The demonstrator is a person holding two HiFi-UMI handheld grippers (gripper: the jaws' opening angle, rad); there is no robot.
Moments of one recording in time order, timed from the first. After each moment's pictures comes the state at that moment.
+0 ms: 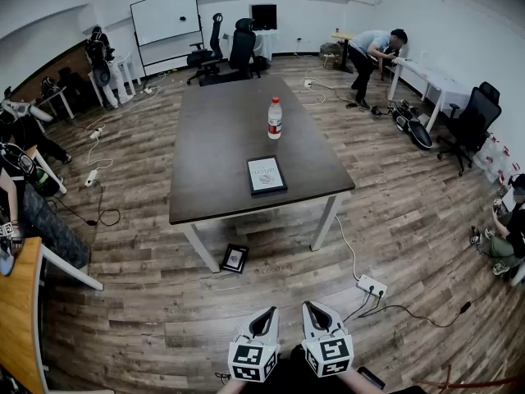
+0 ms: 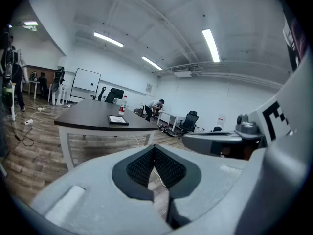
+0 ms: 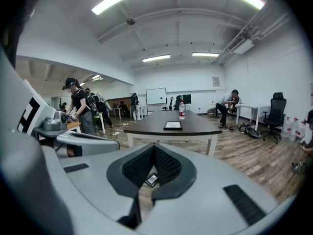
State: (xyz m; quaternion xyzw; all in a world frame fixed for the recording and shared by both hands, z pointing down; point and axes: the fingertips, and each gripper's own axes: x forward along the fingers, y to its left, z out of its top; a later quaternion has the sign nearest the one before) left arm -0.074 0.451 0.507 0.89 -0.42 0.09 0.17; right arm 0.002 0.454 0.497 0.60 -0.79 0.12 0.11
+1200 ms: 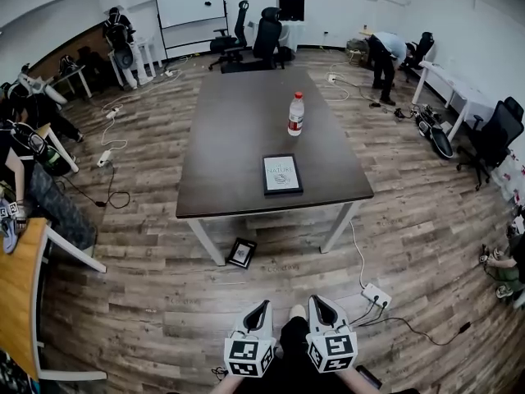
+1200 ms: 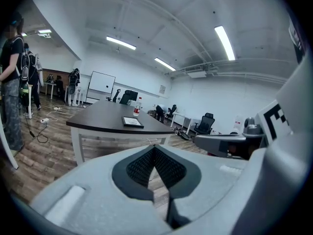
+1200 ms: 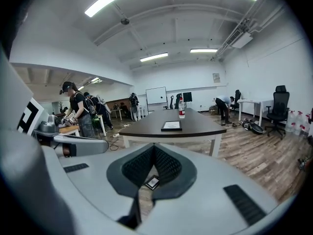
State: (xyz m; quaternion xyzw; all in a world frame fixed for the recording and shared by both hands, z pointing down) left arm -0.090 0.395 0.518 0.85 -0.50 0.08 0.18; right arm 0.022 0.396 0.511 0.59 -0.79 0.14 0.10
